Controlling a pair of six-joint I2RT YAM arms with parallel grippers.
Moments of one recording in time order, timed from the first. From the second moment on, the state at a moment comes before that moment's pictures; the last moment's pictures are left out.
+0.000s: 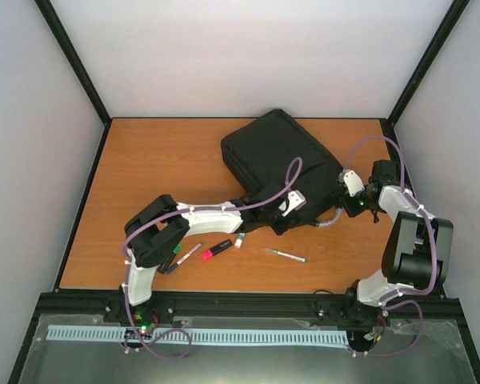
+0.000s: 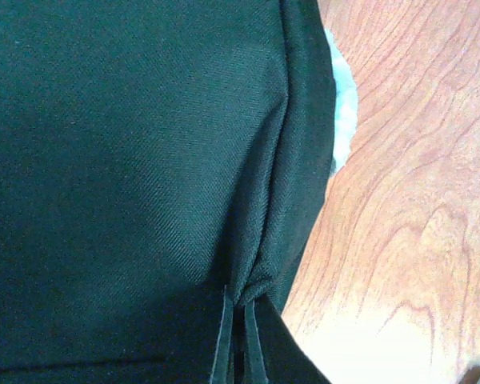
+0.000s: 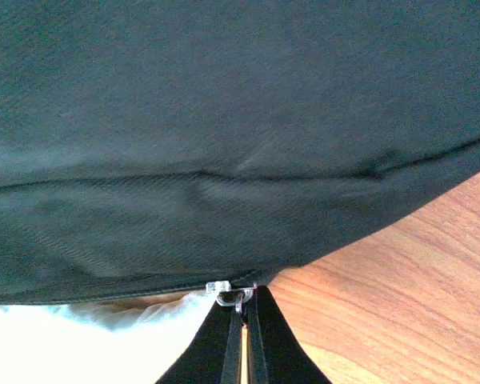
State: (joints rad) left arm -0.99 1.98 1.26 -0.01 0.09 -0.08; right arm -0.22 1.54 0.89 -0.55 -0.38 -0.73
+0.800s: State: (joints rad) left arm -0.97 1.59 0.90 -0.09 -0.27 -0.12; right arm 0.26 1.47 0.96 -0.68 -0.41 -0.64
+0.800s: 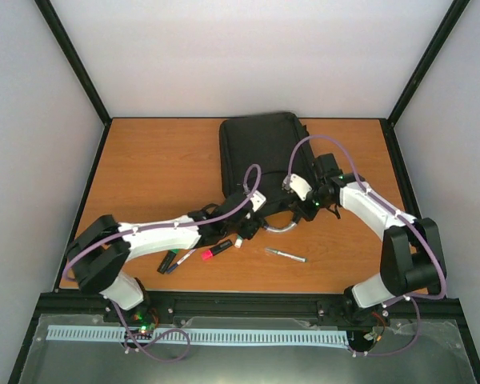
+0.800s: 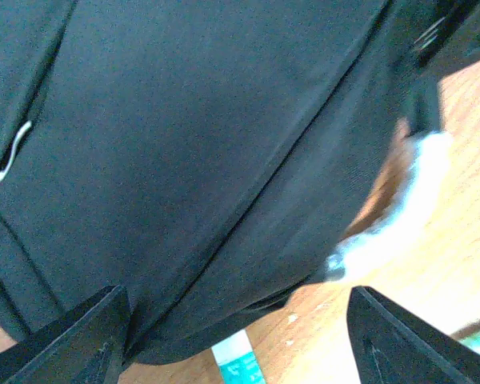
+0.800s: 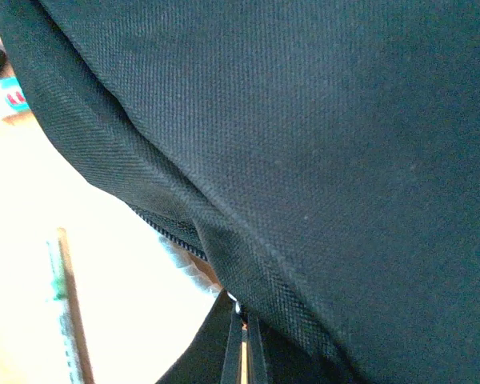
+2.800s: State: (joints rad) left arm -0.98 1.56 0.79 0.12 -0.20 -0.01; right arm -0.05 1.84 1.23 -0.82 -0.40 -0.78
